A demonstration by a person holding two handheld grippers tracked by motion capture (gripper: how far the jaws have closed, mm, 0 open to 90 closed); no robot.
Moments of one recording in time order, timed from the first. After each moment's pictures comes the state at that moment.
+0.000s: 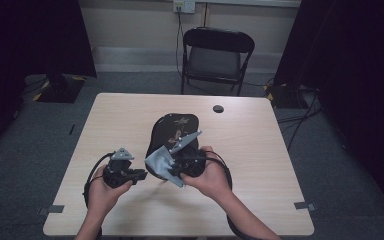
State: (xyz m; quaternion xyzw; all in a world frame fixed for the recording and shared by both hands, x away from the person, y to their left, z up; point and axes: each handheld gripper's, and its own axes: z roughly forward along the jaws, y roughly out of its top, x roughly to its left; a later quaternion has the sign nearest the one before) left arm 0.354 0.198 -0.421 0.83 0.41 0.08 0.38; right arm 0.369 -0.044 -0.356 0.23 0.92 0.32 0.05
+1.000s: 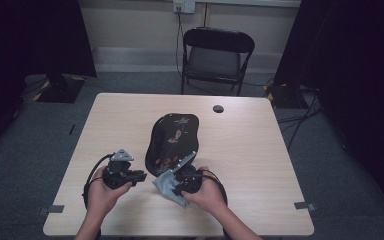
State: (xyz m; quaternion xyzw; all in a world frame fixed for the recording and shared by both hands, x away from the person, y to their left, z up) left arm 0.352 0.200 -0.424 0.83 0.42 0.07 0.37; right arm 0.371 -0.045 -0.453 0.27 0.93 0.26 -0.01
